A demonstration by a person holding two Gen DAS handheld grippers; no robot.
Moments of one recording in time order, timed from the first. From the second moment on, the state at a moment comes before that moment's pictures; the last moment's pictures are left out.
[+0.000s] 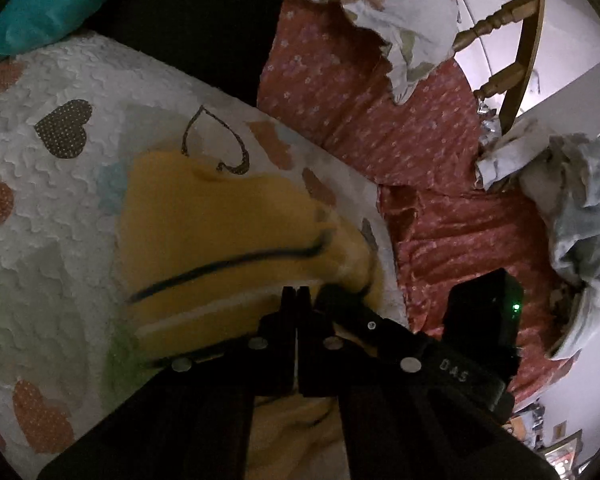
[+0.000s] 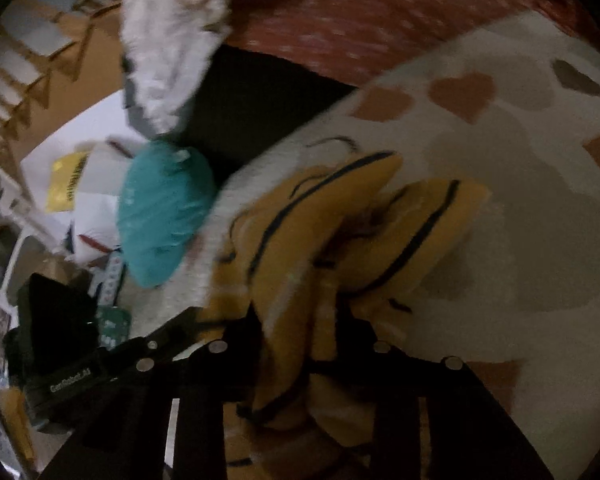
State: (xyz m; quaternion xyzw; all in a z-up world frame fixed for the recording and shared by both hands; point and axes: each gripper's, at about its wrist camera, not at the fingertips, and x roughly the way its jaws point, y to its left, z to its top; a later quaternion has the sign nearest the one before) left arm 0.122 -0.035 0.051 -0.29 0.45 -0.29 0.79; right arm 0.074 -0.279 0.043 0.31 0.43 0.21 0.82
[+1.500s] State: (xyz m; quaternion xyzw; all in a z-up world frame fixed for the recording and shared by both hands) left arm 0.129 -0.020 -0.001 -0.15 0.55 -0.12 0.81; right arm 0.088 -0.286 0.004 0.26 0.47 0.10 0.84
